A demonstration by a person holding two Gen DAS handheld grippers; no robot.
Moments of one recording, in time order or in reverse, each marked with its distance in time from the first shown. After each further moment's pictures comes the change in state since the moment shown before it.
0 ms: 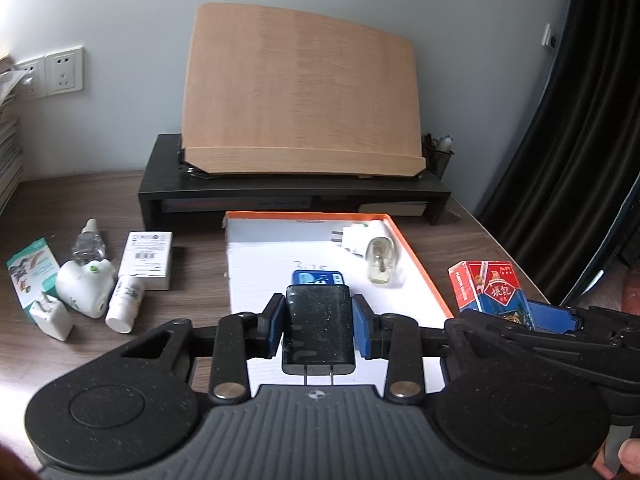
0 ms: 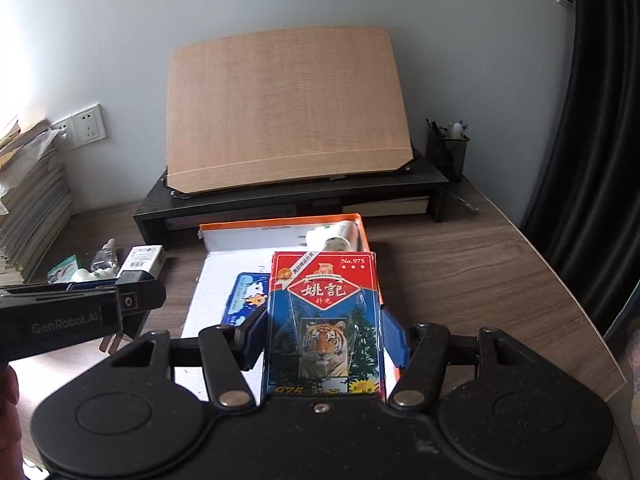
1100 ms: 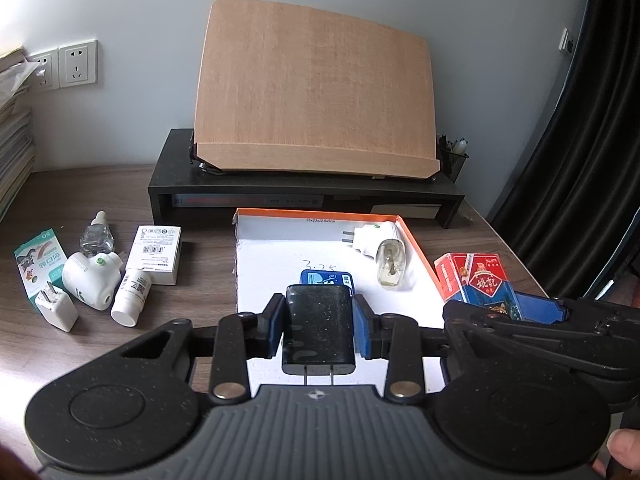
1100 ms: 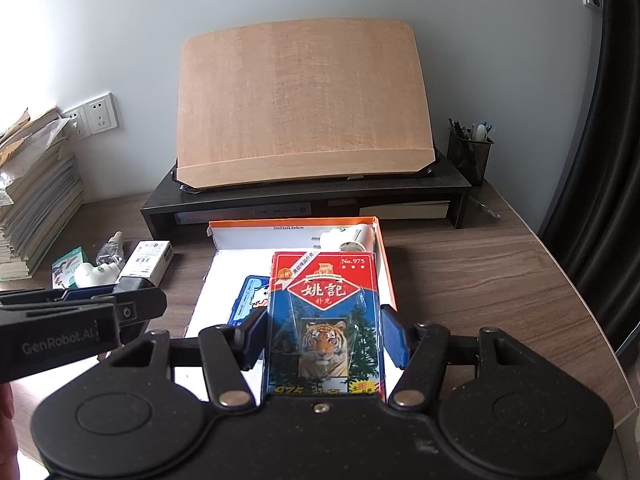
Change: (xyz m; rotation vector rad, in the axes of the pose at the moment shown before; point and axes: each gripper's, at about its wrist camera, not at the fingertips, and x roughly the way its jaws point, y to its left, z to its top) left arm 0.003 -0.002 0.003 -0.042 0.000 0.045; right arm 0.017 0.002 0.010 -0.041 0.020 0.046
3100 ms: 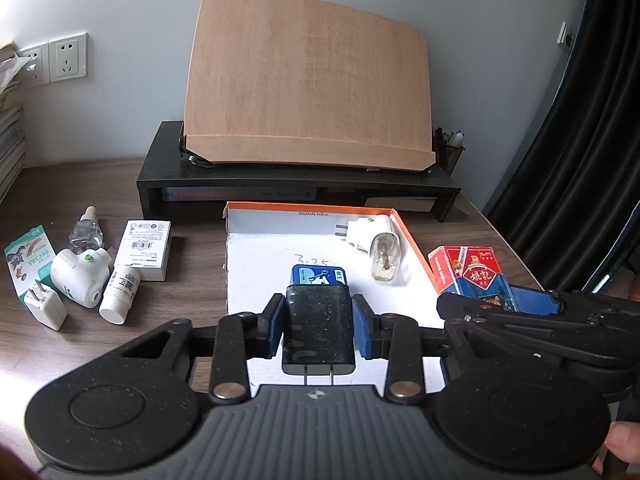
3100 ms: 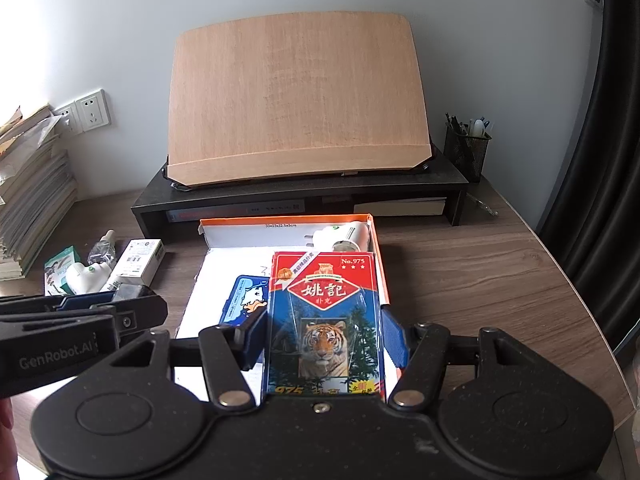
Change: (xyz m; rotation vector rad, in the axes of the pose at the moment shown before) left arm 0.009 -0.005 0.000 0.002 0.025 -0.013; right arm 0.010 -0.005 0.005 0.002 0.021 -0.015
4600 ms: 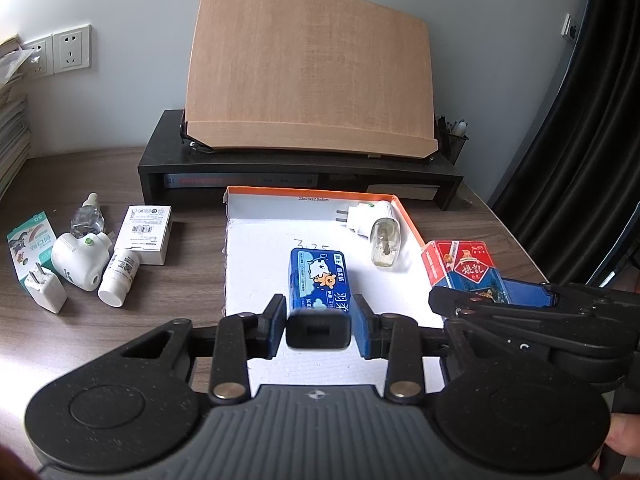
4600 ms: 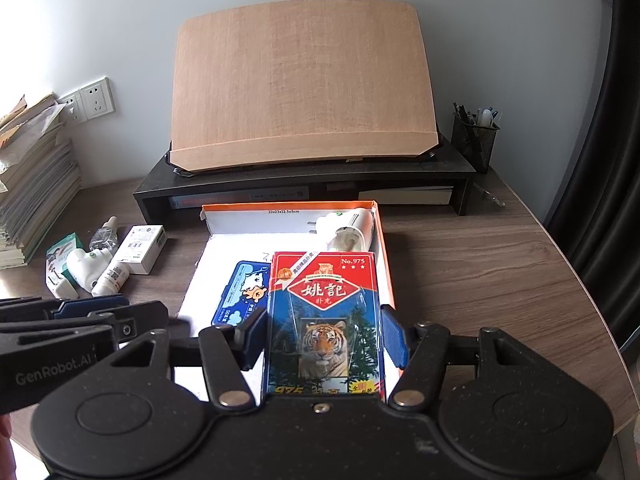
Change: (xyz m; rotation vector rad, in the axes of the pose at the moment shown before) left arm 0.003 -0.007 -0.009 -0.006 0.020 0.021; right arm 0.008 -0.006 -0.005 -0.017 0.026 0.026
